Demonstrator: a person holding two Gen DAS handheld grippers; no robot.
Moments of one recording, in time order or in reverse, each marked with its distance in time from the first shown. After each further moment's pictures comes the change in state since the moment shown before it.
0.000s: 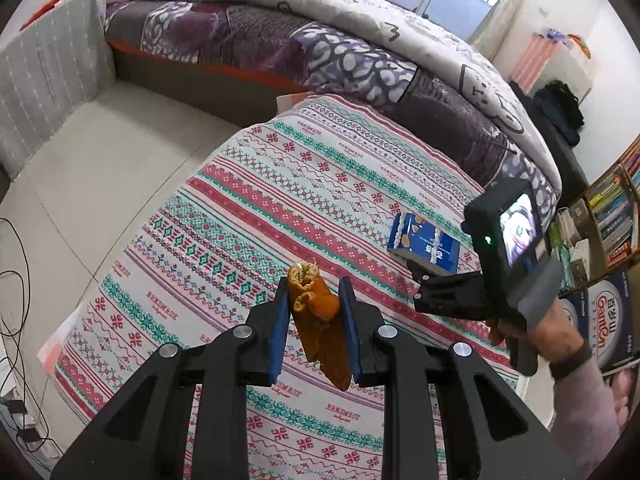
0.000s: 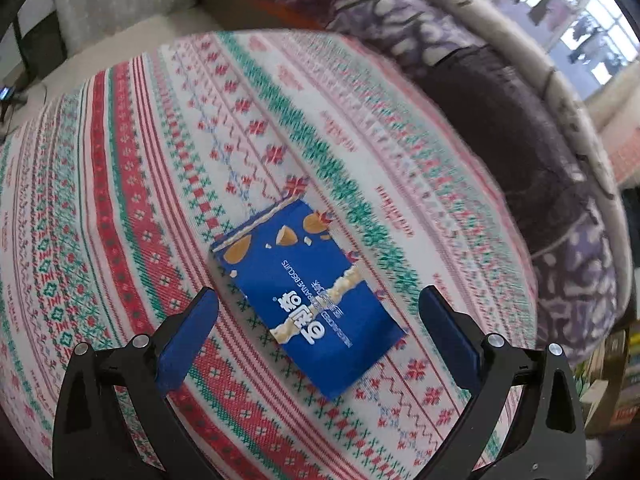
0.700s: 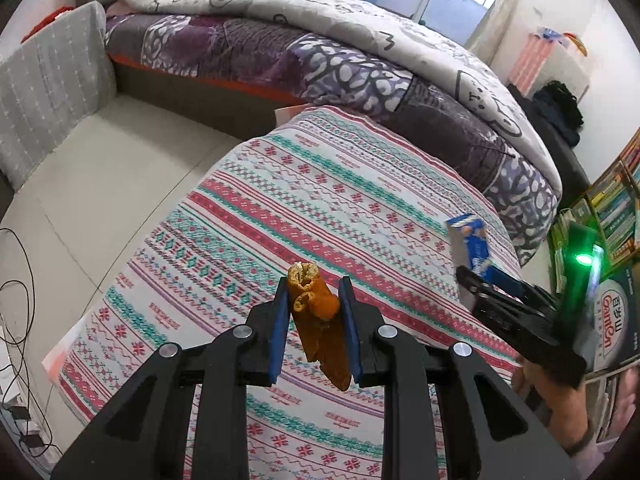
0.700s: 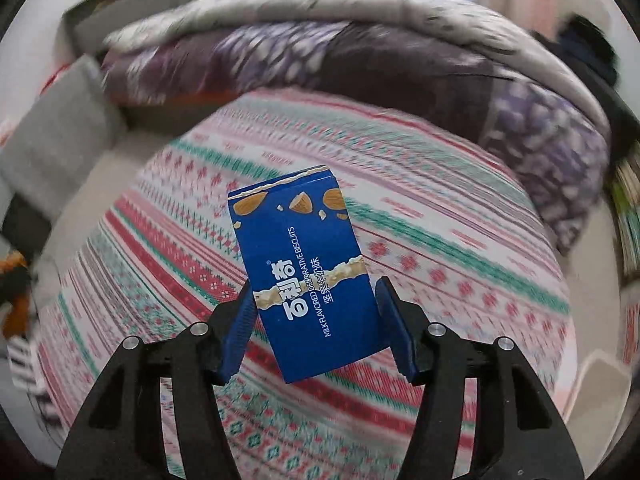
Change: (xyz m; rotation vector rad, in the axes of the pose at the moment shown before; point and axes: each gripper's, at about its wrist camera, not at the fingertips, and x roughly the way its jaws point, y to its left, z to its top) left arm -0.004 -0.013 -0.001 0.024 -0.044 0.013; right arm -0.098 -0.034 -0.065 0.624 -0.159 0.065
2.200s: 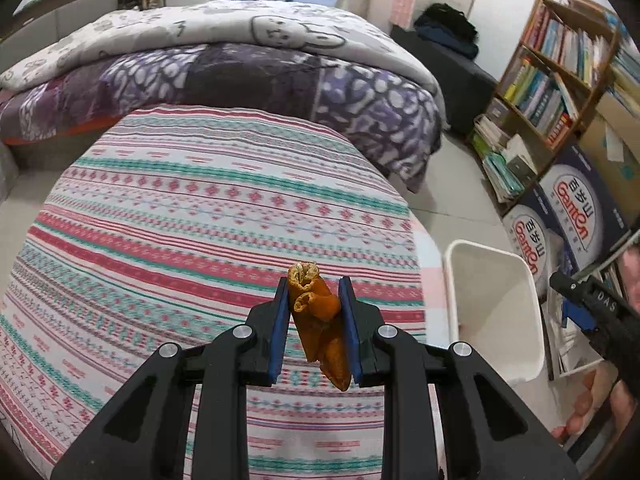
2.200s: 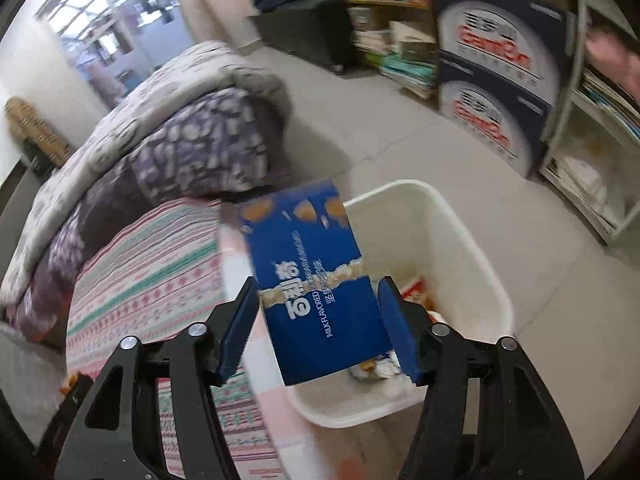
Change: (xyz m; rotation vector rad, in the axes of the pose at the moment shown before) left arm 0.030 -0.238 -0.102 0.353 0.015 -0.183; right arm -0.153 -0.275 -0.180 0.837 -0.177 -0.326
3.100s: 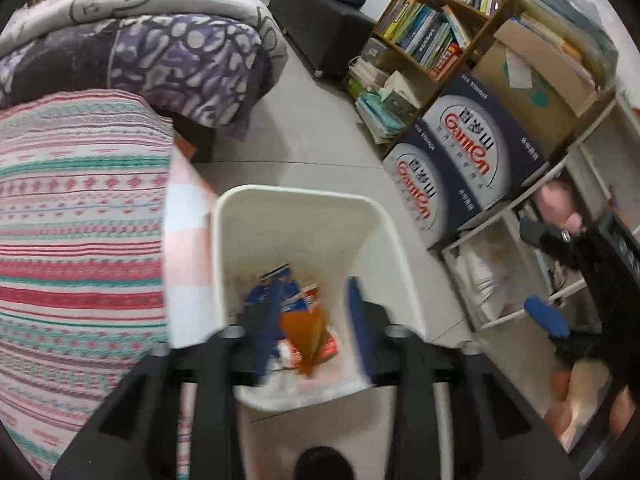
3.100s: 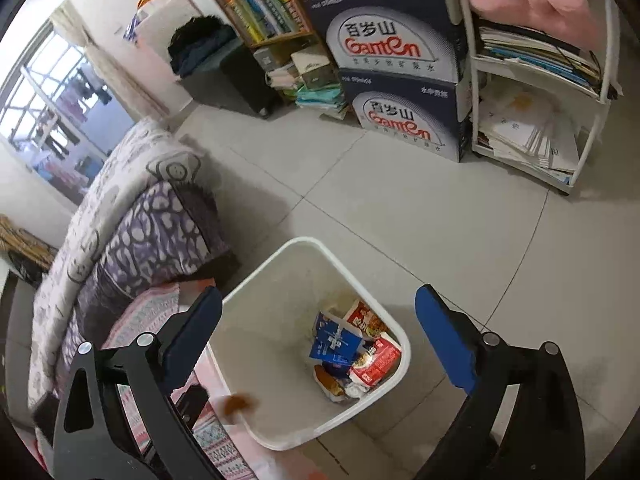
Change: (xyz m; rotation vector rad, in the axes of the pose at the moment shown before) left arm 0.057 -0.184 -0.023 0.130 0.142 -0.374; right arm -0.047 -0.114 0.032 0.301 -0.109 -0.036
